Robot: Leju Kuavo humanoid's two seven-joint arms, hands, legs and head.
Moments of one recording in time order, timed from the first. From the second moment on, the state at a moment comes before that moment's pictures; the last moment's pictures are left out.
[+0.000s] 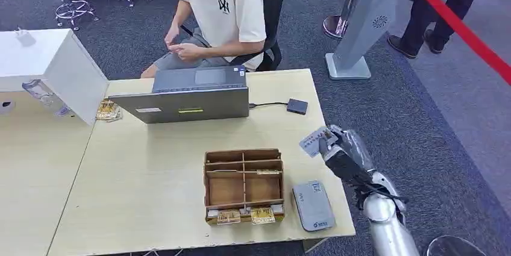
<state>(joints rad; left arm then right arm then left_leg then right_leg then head) -0.13 -0.01 -1.27 -0.14 1.51 0.23 -0.10 -0.14 0.04 -0.12 -1.42 0.64 -0.08 -0.51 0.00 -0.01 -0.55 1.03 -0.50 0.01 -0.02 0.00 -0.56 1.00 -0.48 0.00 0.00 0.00</state>
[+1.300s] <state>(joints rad) -0.14 -0.04 -1.37 -0.14 1.48 0.19 -0.05 -0.34 0.27 0.23 -1.67 1.27 -0.43 -0.38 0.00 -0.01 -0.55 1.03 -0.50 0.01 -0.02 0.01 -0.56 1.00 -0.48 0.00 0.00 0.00</state>
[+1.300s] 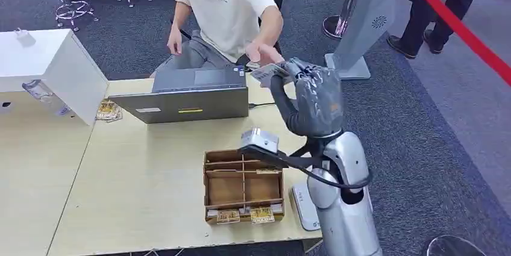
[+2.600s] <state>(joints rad) -0.15 -0.06 -1.43 -0.14 1.49 0.18 -0.04 -0.35 0.24 0.34 -1.49 1.39 -0.58 -0.27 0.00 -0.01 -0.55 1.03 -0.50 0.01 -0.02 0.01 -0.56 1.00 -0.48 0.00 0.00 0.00</state>
